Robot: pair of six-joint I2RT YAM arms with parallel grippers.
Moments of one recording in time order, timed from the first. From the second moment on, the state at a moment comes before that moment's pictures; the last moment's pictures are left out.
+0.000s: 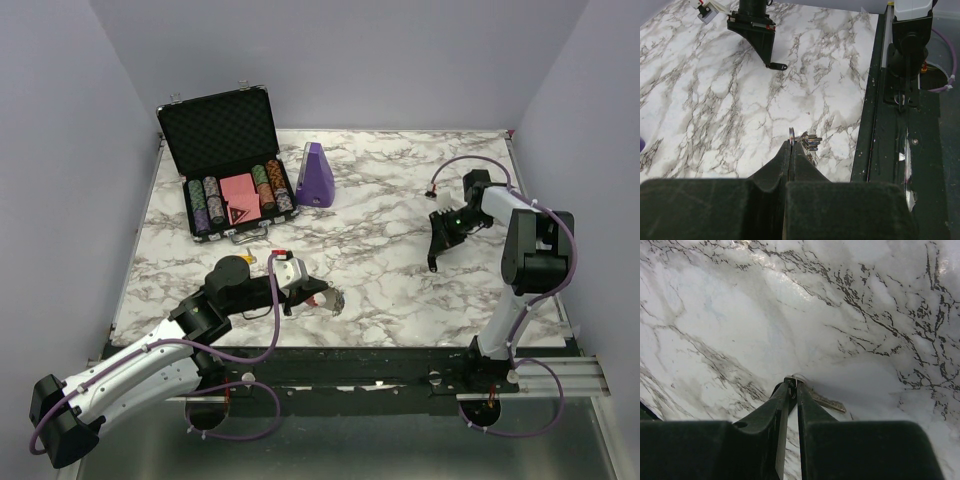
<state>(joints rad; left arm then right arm) -0.86 0.68 0.49 0.07 0.44 0.09 -0.07 1.91 1.24 -0.81 -0.54 -0.57</state>
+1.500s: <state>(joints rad) -0.86 0.59 0.52 0.06 0.44 0.15 -0.07 1.76 1.55 -1.15 -0.99 -1.06</state>
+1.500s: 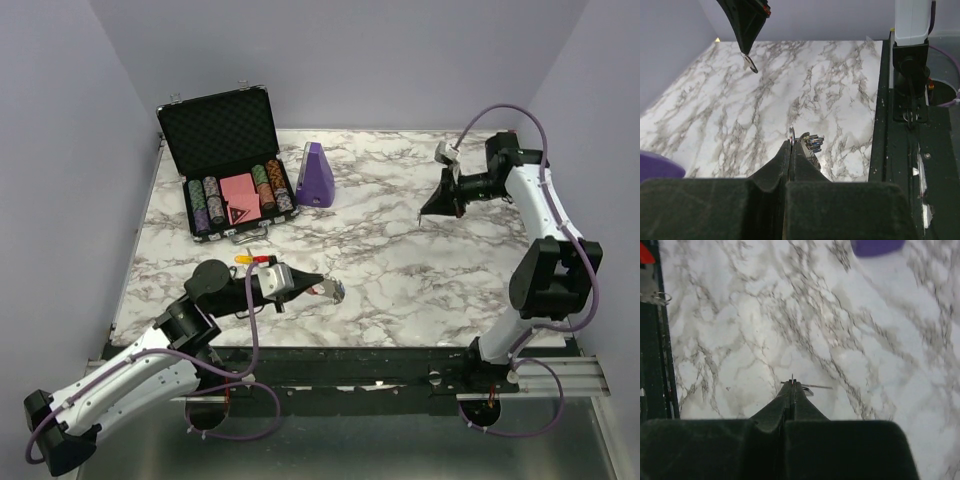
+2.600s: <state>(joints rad) -0.84 0.75 0.56 0.28 0.66 0.50 0.36 1.31 1.37 -1.33 -1.22 -1.89</state>
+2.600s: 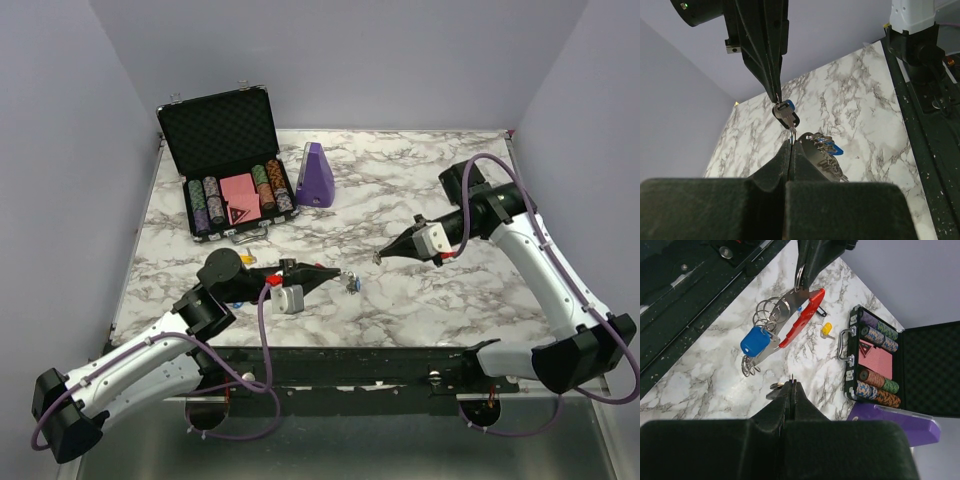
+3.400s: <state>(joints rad) -0.91 0.81 0.56 0.13 0.51 0.71 0.72 1.25 1.31 -0.91 -0.86 -1.09</state>
